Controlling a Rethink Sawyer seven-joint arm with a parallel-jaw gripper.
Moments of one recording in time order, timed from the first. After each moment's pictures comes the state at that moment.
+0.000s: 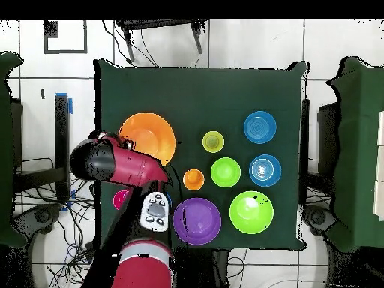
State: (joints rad) arm 0.14 -0.57 0.00 1.73 0.48 0.18 1.82
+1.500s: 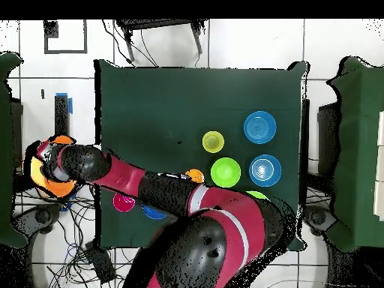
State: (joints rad) arm -0.39 -0.36 0.94 1.99 0.51 0.07 1.97
